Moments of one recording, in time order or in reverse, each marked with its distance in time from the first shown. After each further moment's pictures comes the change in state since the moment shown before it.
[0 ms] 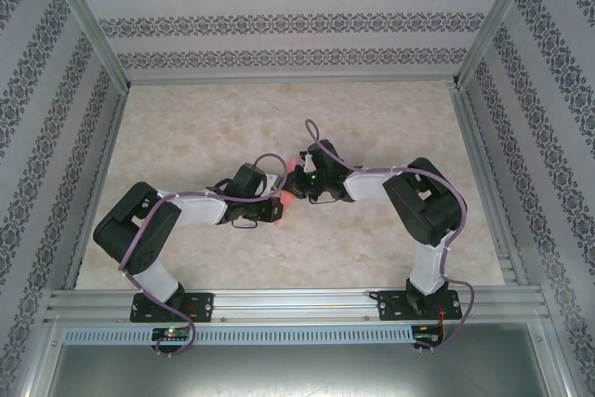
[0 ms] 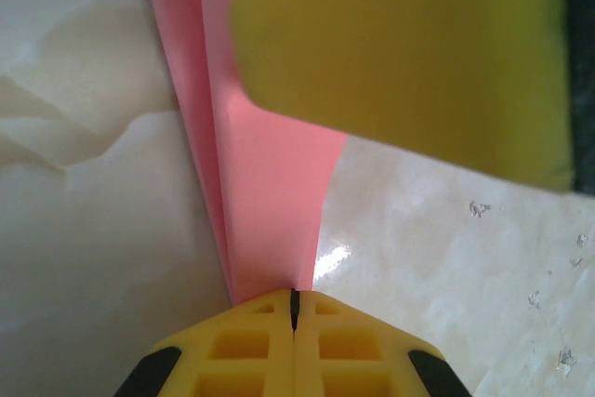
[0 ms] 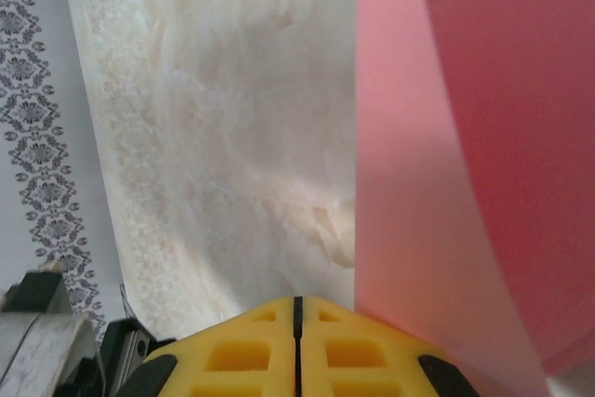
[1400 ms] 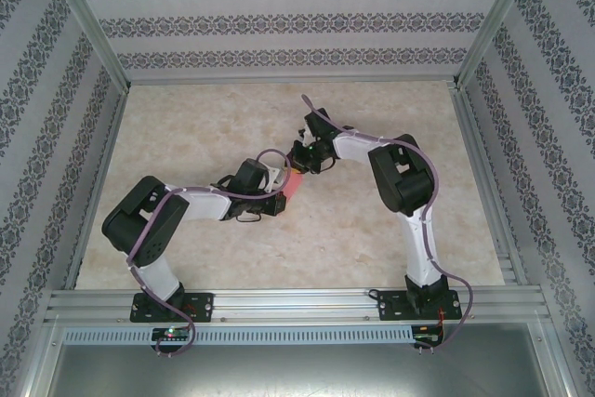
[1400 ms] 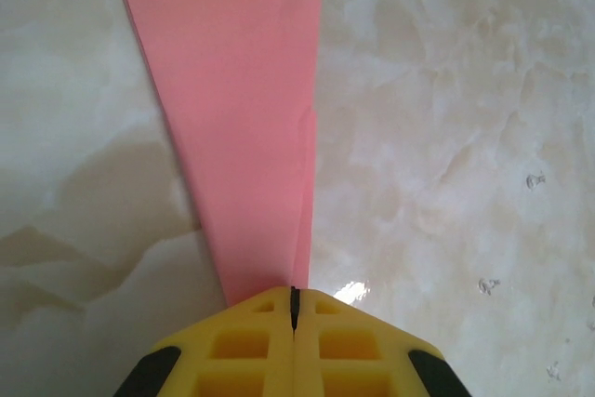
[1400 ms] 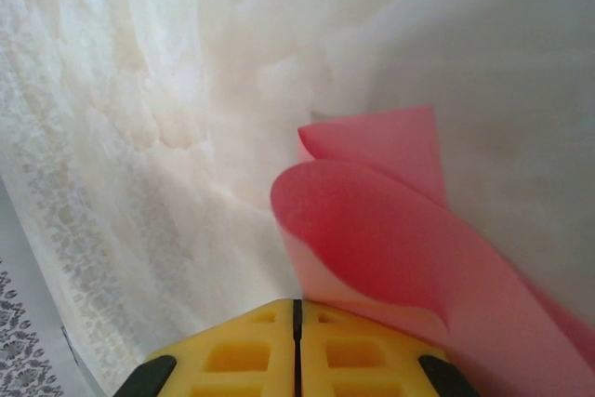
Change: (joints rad) left arm 0.007 0.056 0.027 0.096 -0.027 0.023; right arm -0.149 0.322 0.568 -0.556 -0.039 -0.251
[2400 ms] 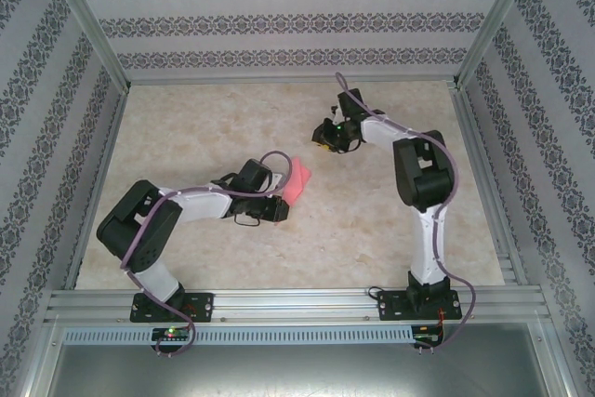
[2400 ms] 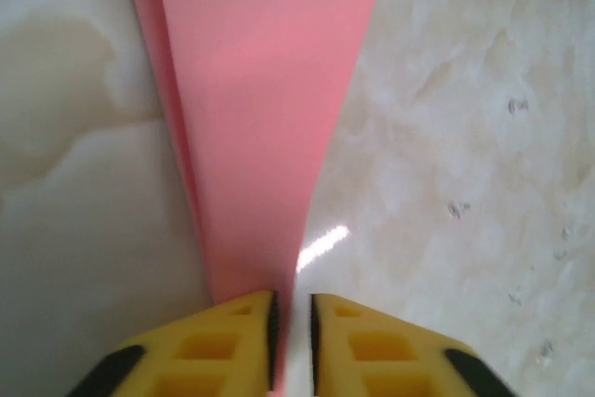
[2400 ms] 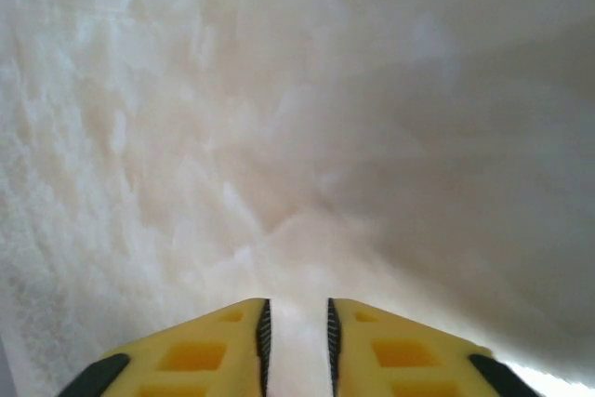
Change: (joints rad) left arm -0.029 -0.066 0.073 -0.263 0.063 -0.018; right arm -0.177 -0.100 0.002 -0.044 0.118 -0.114
